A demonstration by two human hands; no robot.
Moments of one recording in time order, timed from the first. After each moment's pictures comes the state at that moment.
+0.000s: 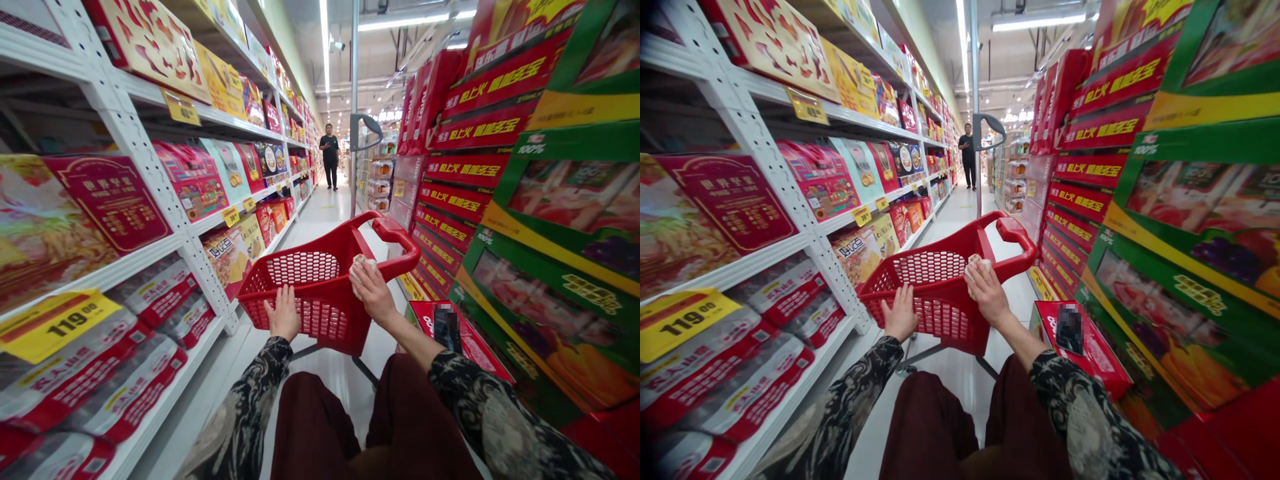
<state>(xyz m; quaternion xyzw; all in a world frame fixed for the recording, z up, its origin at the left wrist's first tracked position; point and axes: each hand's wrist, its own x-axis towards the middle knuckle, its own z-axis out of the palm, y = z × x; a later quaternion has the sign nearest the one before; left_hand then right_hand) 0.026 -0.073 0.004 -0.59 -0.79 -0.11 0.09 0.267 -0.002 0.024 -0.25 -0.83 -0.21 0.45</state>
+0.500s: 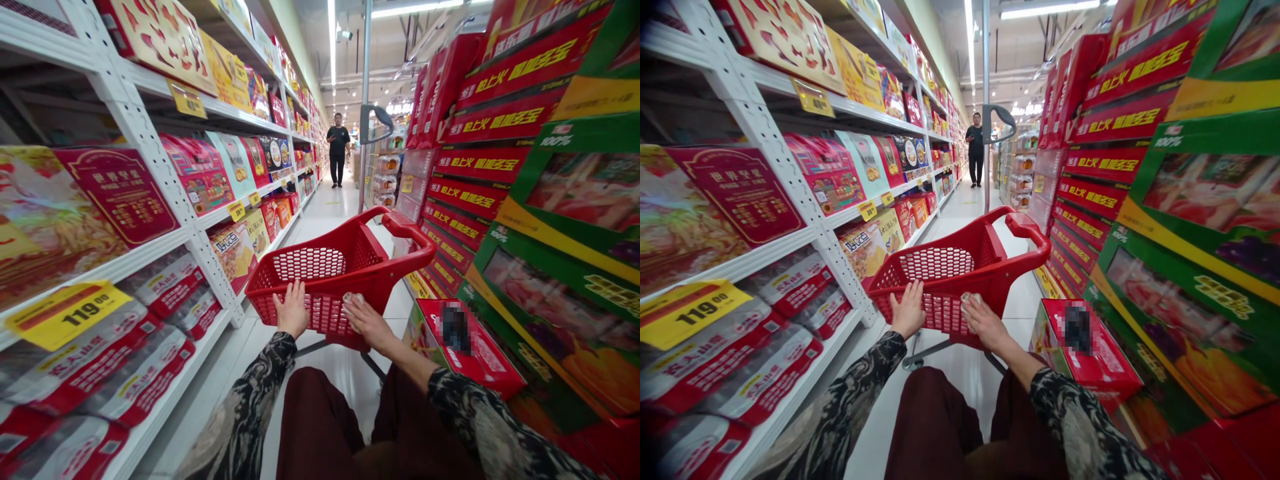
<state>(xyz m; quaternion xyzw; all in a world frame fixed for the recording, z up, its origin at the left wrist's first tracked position) 0.025 -0.076 0.006 -0.62 -0.78 -0.08 0.06 0.253 -0.018 -0.066 -0.19 -0.91 -0.15 0.34</state>
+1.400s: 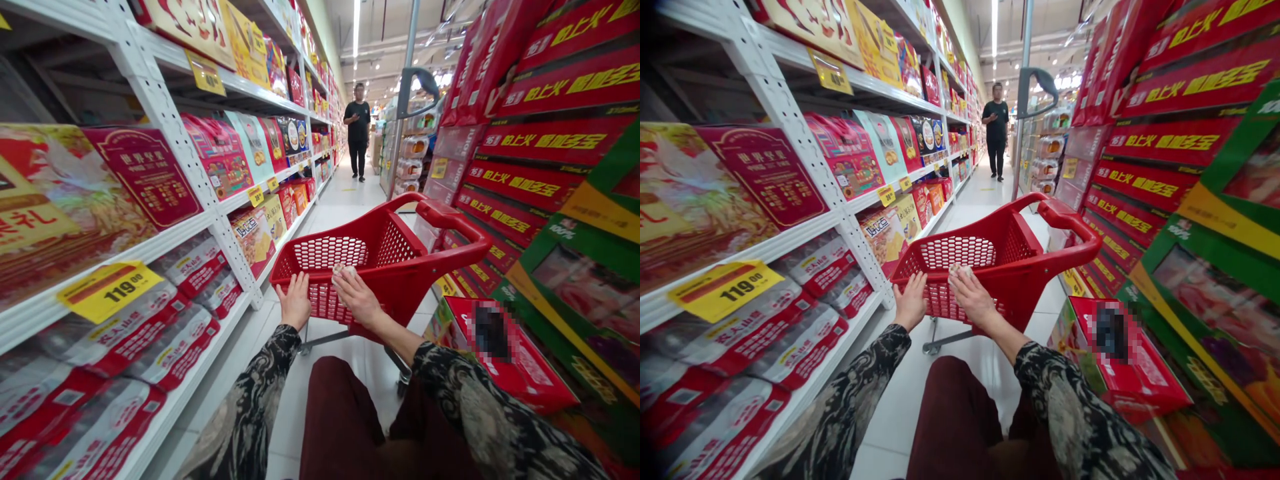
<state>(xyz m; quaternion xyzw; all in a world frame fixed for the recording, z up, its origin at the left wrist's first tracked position) -0.026 -0.086 -0.004 -0.60 -0.79 -0.13 0.06 0.159 -0.007 -0.035 -0.17 -0.91 -0.13 0.35</state>
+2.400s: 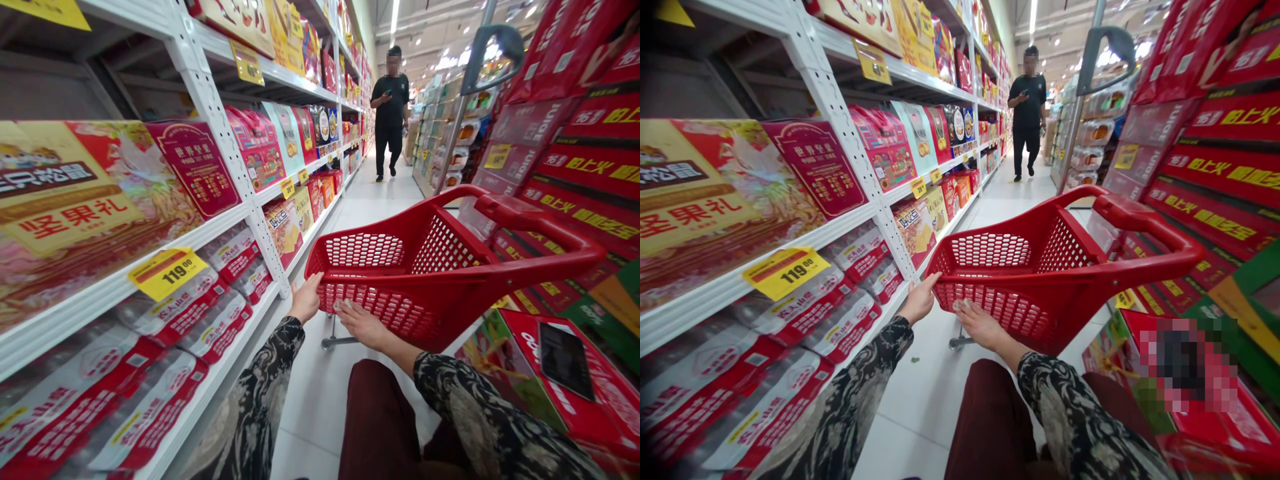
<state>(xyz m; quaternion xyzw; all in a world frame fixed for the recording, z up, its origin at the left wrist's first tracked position) -0.092 -0.100 0.011 -0.59 -0.79 -0.15 -0.08 0.083 -0.029 -0.110 -0.03 -0.96 -0.09 0.26</state>
